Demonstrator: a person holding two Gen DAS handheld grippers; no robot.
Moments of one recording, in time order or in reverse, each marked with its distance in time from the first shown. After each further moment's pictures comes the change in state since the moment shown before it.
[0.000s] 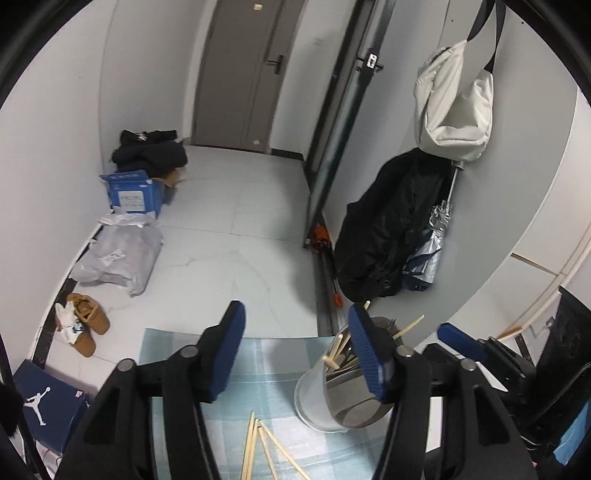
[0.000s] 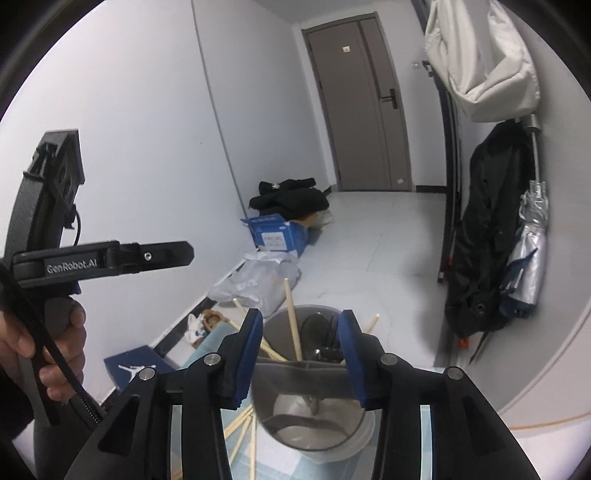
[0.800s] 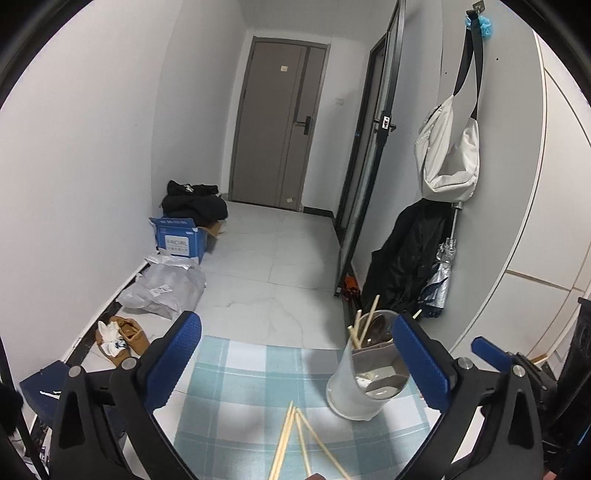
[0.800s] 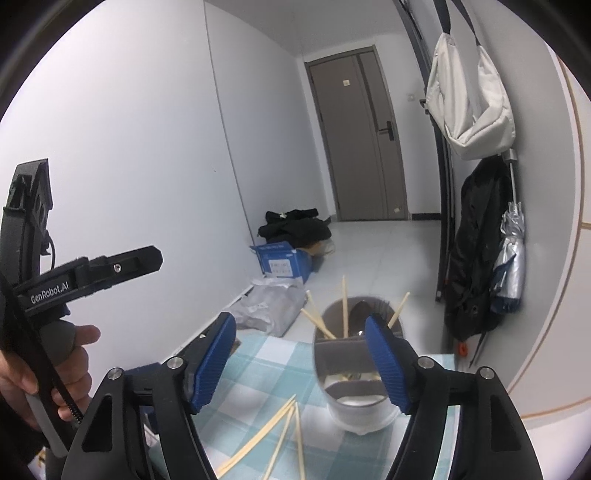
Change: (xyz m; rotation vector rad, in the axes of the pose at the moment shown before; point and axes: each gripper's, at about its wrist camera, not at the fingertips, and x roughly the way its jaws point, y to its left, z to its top) left arm -0.077 0.009 -0.054 0.004 -0.261 0.129; right arm -0.075 0.068 -0.034 -0.004 -0.135 -0.021
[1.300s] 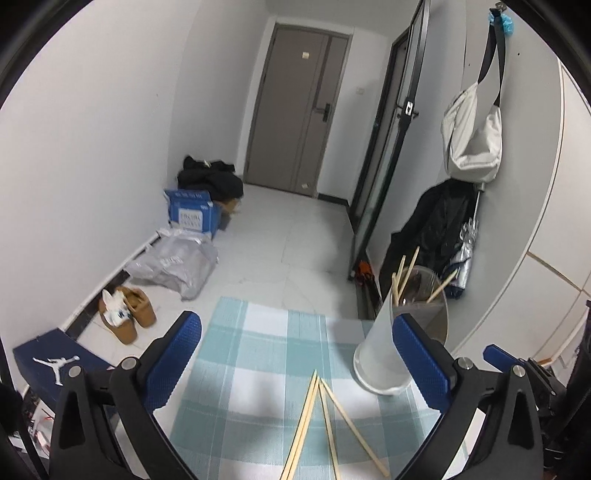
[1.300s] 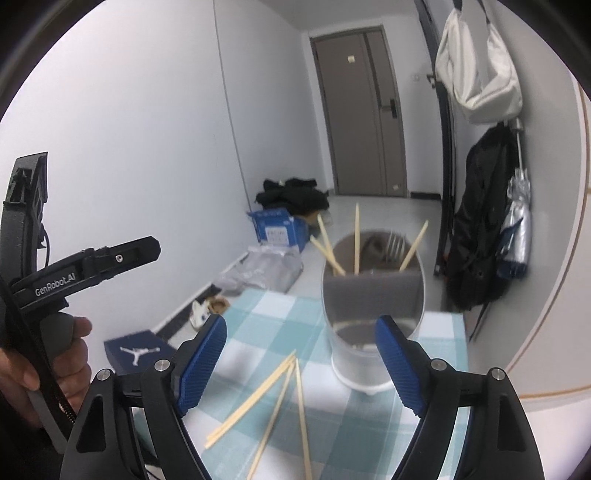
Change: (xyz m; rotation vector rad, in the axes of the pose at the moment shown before) left arm 0.027 0.034 -0.055 -0.062 0.055 0.024; right arm 0.027 0.015 -0.057 -0.034 0.113 -0.025
